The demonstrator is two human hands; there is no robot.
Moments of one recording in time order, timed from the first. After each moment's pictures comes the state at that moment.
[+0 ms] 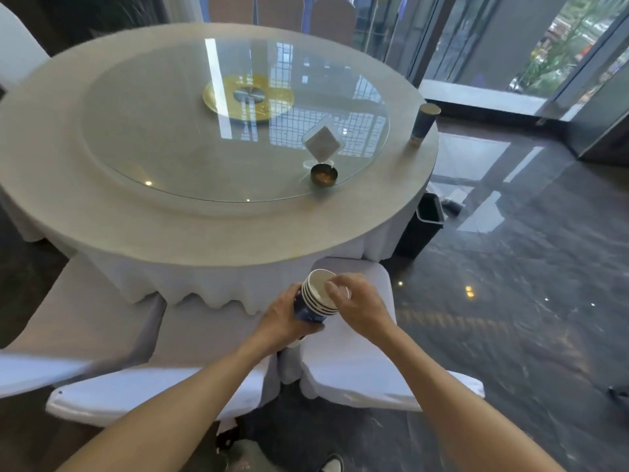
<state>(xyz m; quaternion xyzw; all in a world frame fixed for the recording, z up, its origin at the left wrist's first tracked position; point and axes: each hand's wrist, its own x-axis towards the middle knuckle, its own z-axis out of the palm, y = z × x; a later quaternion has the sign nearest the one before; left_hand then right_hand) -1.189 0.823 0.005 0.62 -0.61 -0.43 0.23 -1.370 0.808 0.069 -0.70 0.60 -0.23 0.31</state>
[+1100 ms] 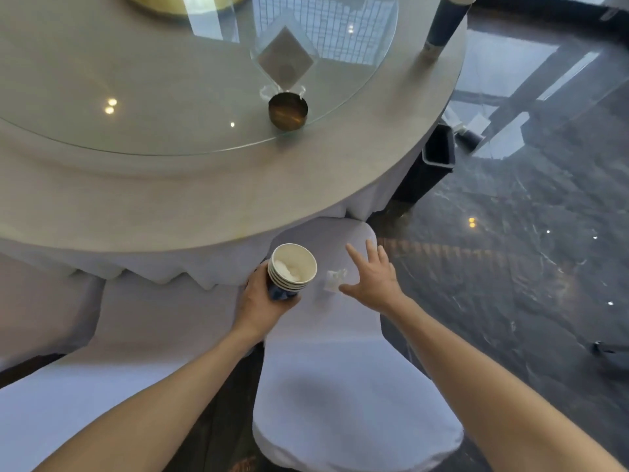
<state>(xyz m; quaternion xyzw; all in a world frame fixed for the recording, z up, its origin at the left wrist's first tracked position) -1.287 0.721 -0.105 0.71 -0.46 -0.46 0.27 -1.532 0.654 -0.098 -0.69 0.66 0.12 0.27</state>
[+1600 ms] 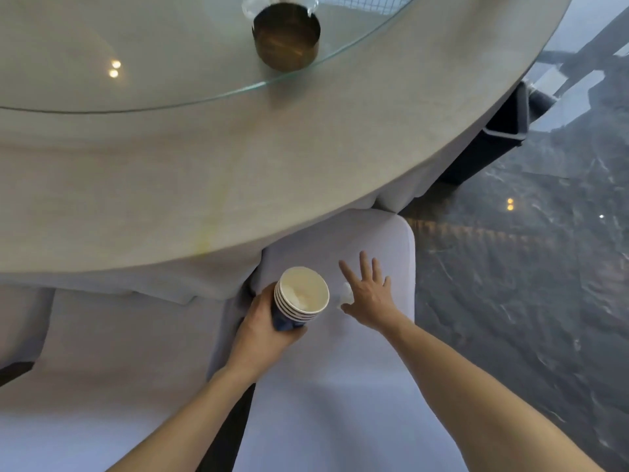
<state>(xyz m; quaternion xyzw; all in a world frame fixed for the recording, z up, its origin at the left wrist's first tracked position) -1.300 0.684 -0.271 0.72 -0.45 -0.48 0.22 -1.530 0.593 -0.353 -0.72 0.60 0.19 0.29</state>
